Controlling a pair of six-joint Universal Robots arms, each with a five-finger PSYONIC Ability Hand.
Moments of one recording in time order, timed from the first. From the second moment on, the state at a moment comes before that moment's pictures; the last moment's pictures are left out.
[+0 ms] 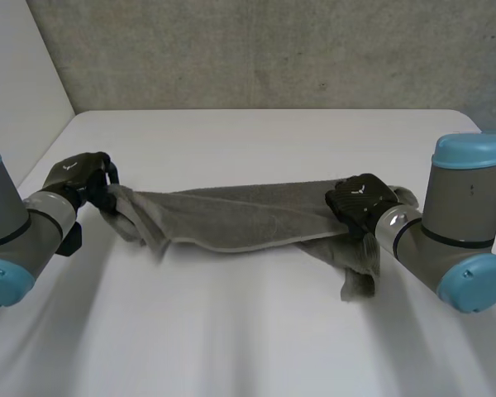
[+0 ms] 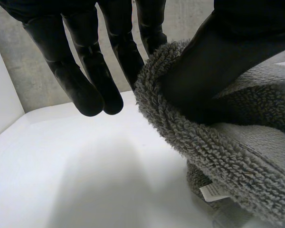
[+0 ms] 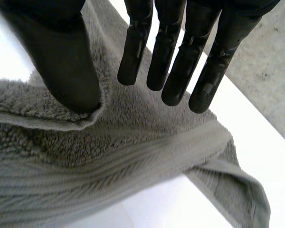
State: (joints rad) left arm 4.57 -2.01 -1.57 3.34 -1.47 3.09; right arm 1.95 -0.96 1.34 0.05 1.39 2.58; left_hand 1.44 1.49 1.54 1.52 1.48; right_hand 0.80 0.81 0.81 0.81 0.62
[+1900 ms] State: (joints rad) left arm 4.23 -1.95 -1.92 3.62 -1.45 3.70; right arm 1.87 -1.35 1.94 -0.19 1.37 2.83; left_hand 0.46 0.46 0.47 0.47 0.47; right_hand 0.35 0.35 0.35 0.34 0.19
